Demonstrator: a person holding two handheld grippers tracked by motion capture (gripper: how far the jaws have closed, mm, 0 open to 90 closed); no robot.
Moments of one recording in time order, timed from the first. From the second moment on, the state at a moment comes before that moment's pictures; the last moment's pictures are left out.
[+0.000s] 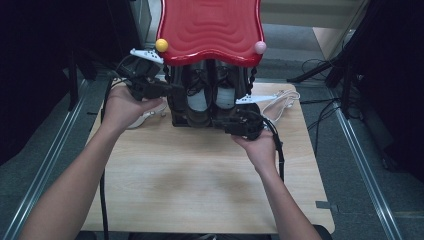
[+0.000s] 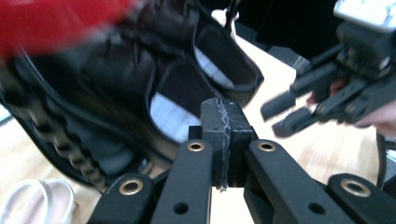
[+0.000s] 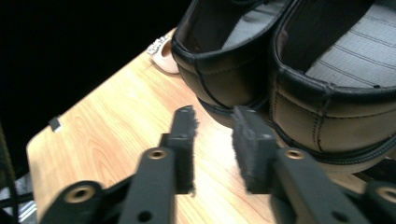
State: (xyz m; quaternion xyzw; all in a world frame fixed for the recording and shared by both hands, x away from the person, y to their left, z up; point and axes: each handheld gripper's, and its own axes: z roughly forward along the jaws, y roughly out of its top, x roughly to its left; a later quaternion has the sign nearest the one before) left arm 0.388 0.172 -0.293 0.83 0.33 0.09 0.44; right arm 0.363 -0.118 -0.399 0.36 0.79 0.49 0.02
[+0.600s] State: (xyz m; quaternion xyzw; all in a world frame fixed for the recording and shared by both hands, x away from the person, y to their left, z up) left arm 0.439 0.125 -0.228 0.83 0.33 0.09 0.43; right arm 0.385 -0.123 -0.416 0.37 0.78 0.50 0.01
